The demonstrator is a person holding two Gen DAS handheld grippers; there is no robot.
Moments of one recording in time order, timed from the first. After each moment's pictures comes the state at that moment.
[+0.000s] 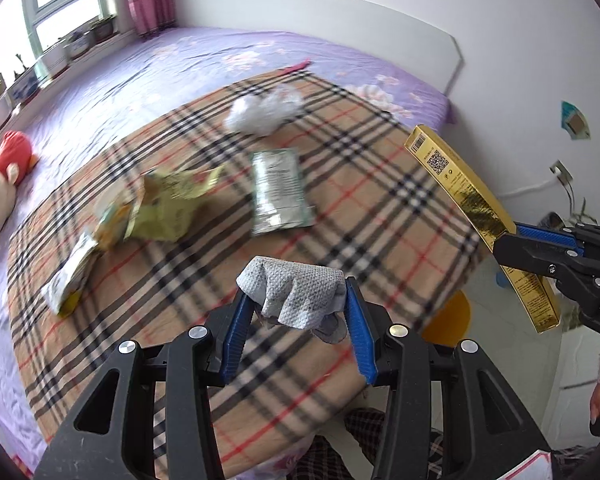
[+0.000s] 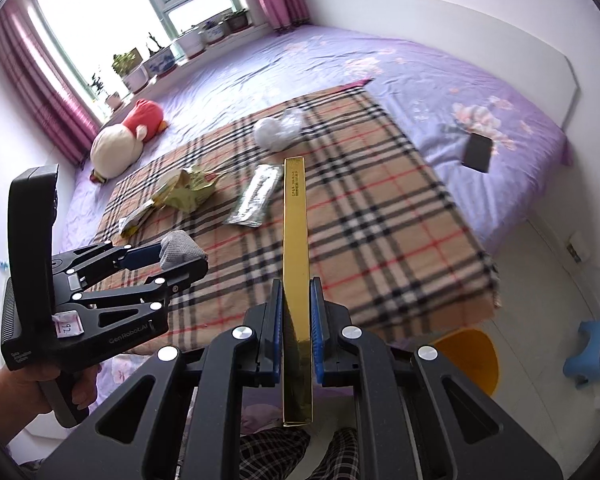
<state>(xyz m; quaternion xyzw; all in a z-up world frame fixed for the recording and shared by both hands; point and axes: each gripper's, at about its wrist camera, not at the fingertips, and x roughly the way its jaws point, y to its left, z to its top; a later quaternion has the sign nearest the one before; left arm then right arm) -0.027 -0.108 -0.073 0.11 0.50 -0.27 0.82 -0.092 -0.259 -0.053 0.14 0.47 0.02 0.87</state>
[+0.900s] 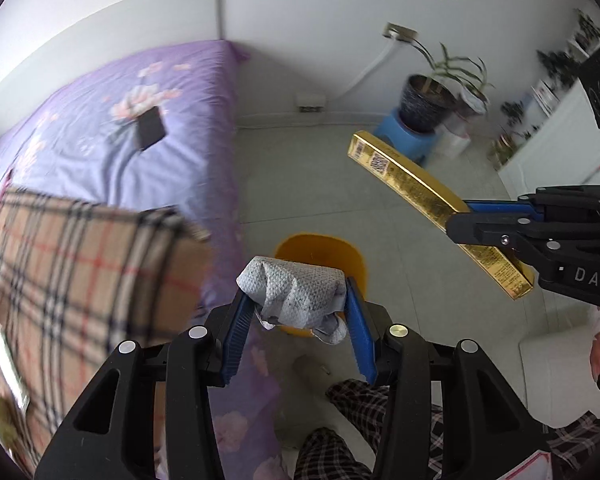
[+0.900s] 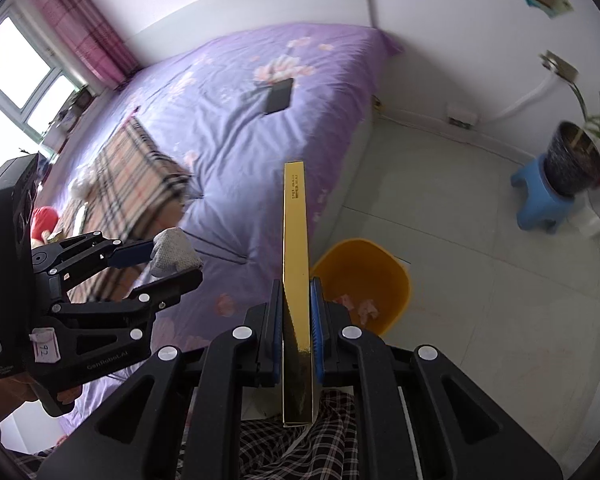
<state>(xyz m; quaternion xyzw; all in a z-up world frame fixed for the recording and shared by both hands) -0.129 -0.352 -0.114 0.29 0.45 -0.53 0.65 -0.256 -0.433 -0.108 0.30 0.47 -0.21 0.81</state>
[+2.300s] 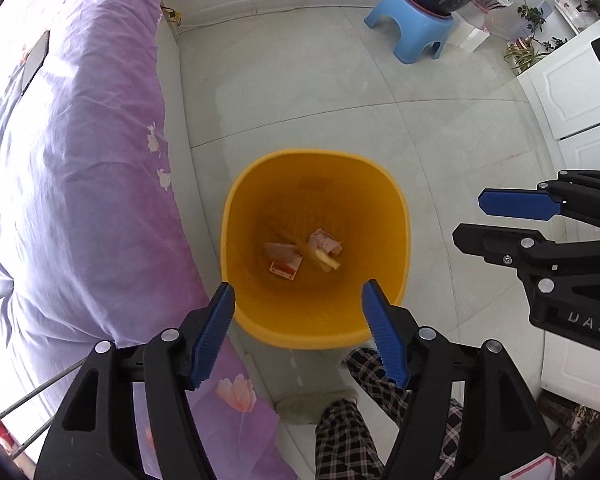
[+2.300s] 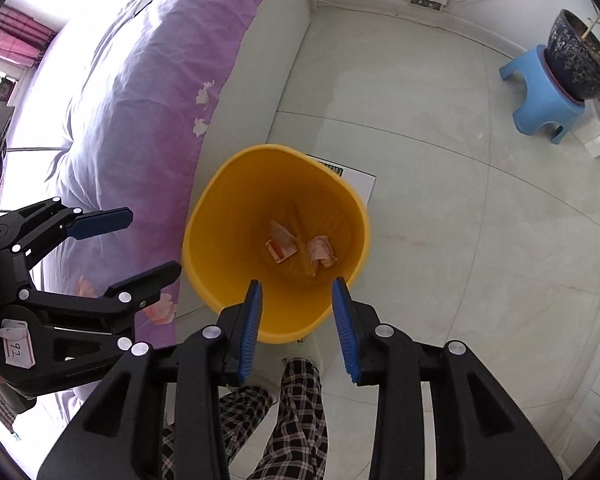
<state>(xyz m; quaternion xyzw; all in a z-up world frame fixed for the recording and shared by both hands) -0.142 -0.460 -0.325 0.41 0.54 -0.49 0.54 -0.254 -0.522 -0.347 0.36 0.58 -0.23 0.69</state>
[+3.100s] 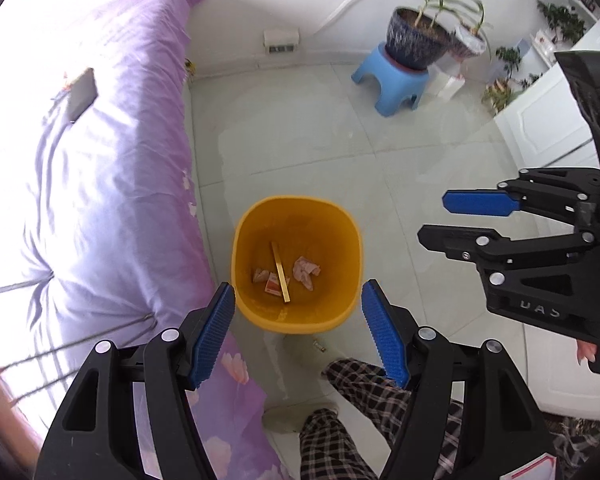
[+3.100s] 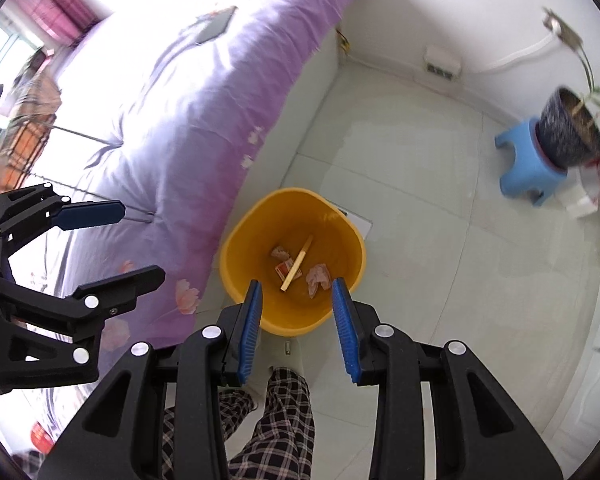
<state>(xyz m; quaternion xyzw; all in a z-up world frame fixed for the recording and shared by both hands) -0.140 -0.408 -0.200 0.35 0.51 -0.52 0.59 -0.250 -0.485 -0.228 0.27 0.55 -0.22 0.76</state>
